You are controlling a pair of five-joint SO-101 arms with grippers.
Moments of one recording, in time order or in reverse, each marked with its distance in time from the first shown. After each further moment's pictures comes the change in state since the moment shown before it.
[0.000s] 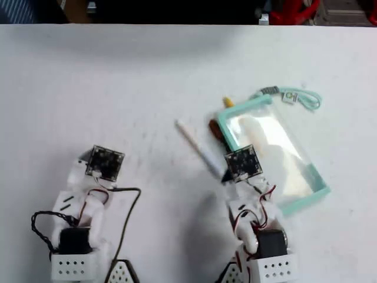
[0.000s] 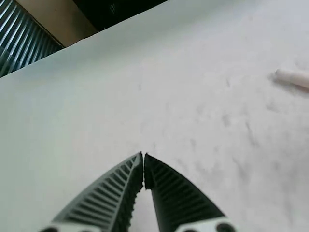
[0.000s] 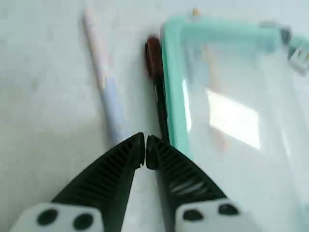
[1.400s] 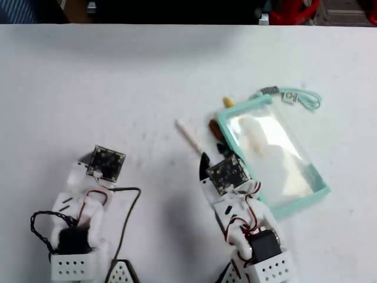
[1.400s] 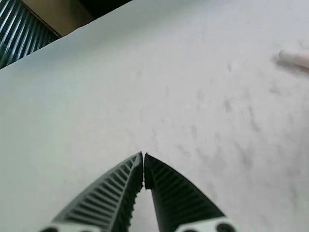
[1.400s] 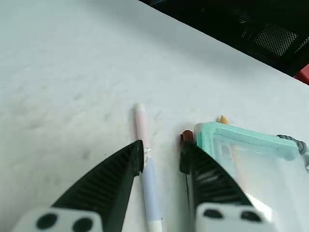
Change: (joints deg) left arm -1.2 0.0 0.0 2.6 -2.3; right arm -11.7 0.0 0.0 -10.1 -0.1
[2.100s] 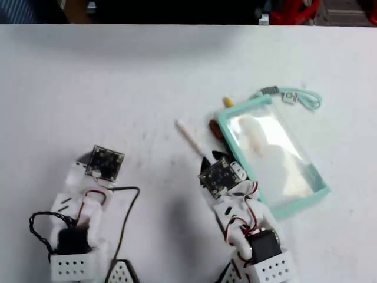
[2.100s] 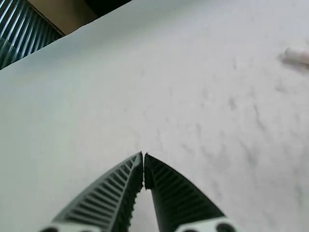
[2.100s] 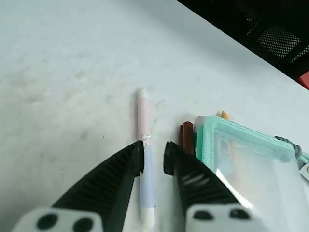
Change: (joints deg) left arm -1.0 0.0 0.0 0.0 -0.5; right arm 0.0 0.0 0.0 3.1 6.9
